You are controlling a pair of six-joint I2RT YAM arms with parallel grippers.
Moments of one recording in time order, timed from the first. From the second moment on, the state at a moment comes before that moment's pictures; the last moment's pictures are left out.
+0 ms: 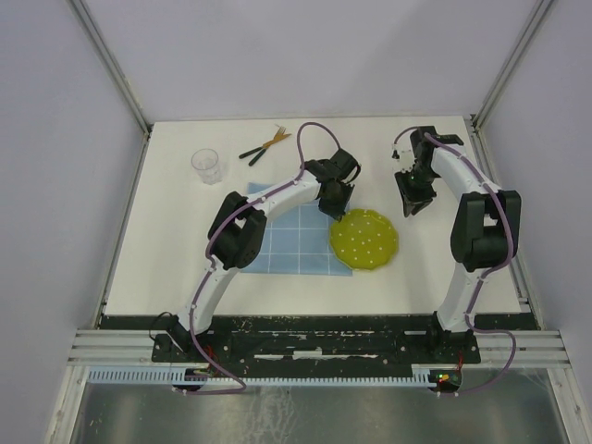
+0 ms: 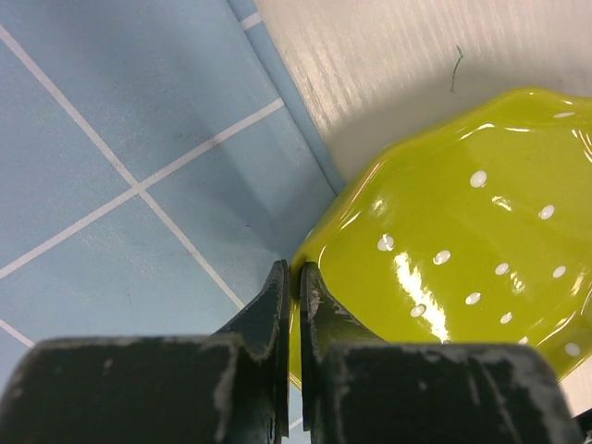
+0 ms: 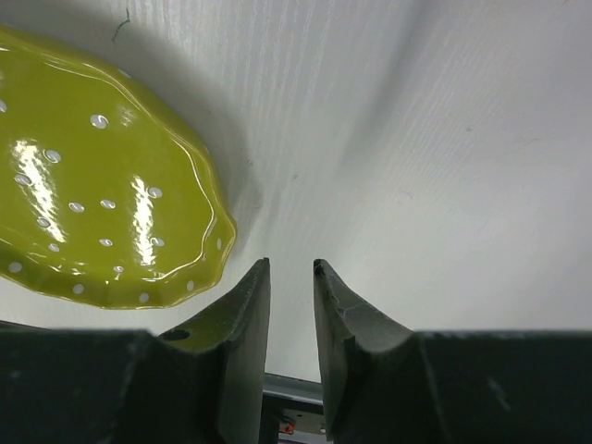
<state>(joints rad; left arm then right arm) -0.77 2.36 2.03 -0.77 0.07 -0.31 0.06 1.94 1.59 -1.09 -0.09 -0.16</state>
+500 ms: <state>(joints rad) -0.76 2.28 1.99 -0.81 0.07 -0.28 0.06 1.93 1.56 -1.09 -0.19 -0.15</state>
